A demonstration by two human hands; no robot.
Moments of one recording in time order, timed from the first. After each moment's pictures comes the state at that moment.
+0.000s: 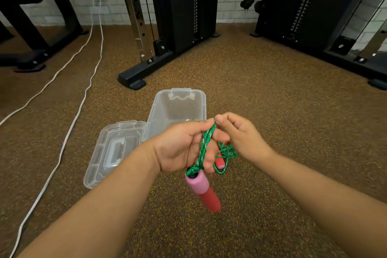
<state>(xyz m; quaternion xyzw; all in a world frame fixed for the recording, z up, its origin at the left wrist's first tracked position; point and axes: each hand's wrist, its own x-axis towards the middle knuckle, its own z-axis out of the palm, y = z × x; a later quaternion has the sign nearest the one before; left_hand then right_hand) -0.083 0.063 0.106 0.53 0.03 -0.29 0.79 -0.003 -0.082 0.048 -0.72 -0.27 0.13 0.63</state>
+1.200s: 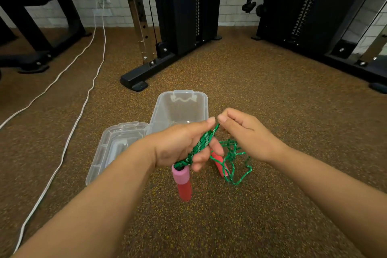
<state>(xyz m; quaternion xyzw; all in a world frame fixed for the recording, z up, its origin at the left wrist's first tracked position) -0.087 0.073 0.117 0.70 0.01 -0.28 0.65 -0.010 -0.092 0.087 -0.77 -0.35 0.12 0.52</state>
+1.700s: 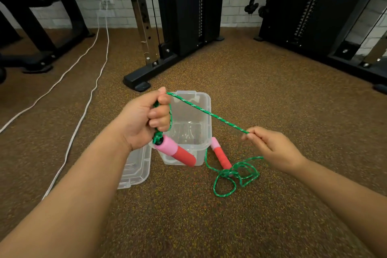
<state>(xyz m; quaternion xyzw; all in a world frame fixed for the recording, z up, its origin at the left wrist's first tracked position) -0.080 0.137 0.126 0.52 0.09 -0.05 0.85 0.024 -0.149 0.027 -0.88 -0.35 0.01 0.32</state>
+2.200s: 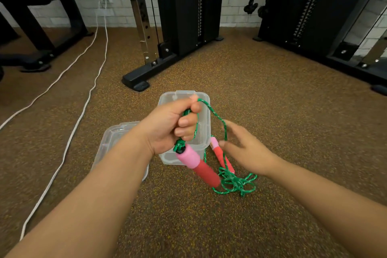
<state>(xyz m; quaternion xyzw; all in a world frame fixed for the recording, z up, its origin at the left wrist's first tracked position) -0.075 0.094 0.130 0.56 0.05 -0.13 0.82 0.002 -0.094 0.031 -0.84 -0.34 0.12 0.41</state>
